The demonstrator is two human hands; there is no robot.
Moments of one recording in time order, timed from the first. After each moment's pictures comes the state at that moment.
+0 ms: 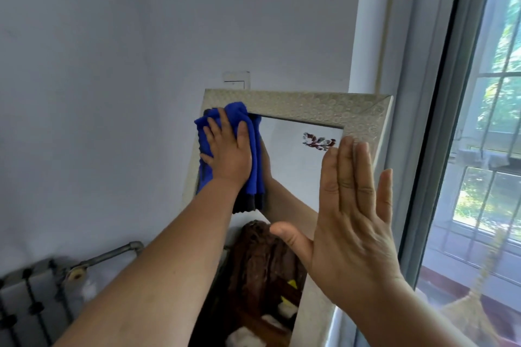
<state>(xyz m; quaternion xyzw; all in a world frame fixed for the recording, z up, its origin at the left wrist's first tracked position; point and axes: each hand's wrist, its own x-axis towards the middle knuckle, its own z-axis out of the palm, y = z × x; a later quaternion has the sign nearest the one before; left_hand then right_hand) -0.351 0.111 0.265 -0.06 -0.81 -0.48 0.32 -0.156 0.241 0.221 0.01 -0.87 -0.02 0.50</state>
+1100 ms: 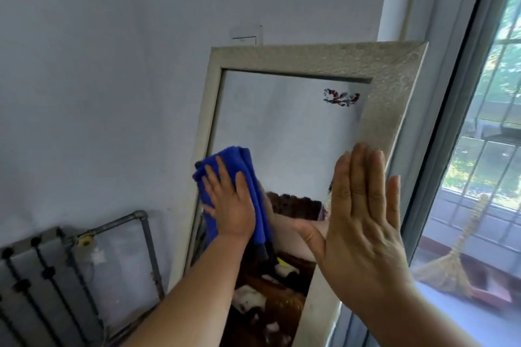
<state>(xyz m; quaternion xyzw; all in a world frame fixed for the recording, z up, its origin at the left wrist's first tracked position) -0.296 0.087 0.118 0.02 -0.81 -0.53 0.25 -0.140 0.222 0.163 -0.01 -0.88 -0.03 0.47</state>
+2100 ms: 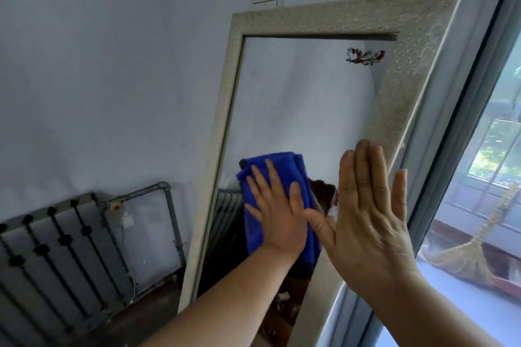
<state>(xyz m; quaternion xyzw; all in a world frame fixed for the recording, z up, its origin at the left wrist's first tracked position) -0.213 0.121 0.074 -0.05 -0.86 -0.47 0.21 -0.122 0.214 0.123 0.00 -0.90 -0.02 0.43</state>
